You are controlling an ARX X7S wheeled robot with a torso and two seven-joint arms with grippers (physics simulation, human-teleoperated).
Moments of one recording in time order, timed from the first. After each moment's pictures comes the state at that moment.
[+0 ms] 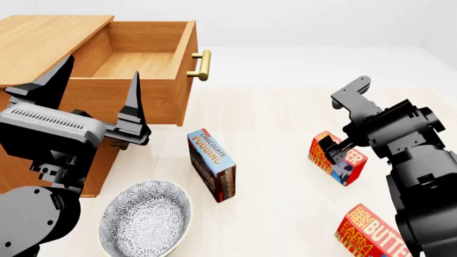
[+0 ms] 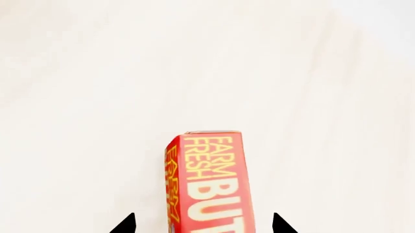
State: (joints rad) left arm -1.23 -1.06 1.56 0.23 -0.77 0.54 -0.81; right arm 1.41 0.30 -0.78 1.31 0.01 0.59 -0.72
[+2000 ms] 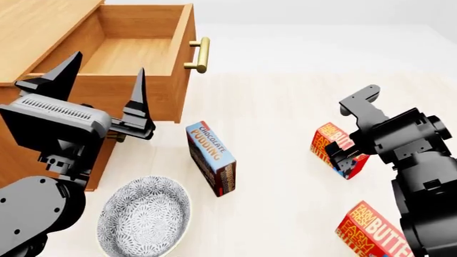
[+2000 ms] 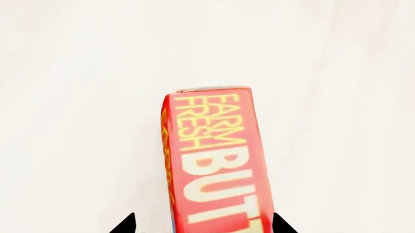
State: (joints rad) left arm -1.22 -1.02 1.52 0.18 -0.81 0.52 -0.75; right arm 1.39 0.33 -0.74 1.31 0.00 0.63 -0.71
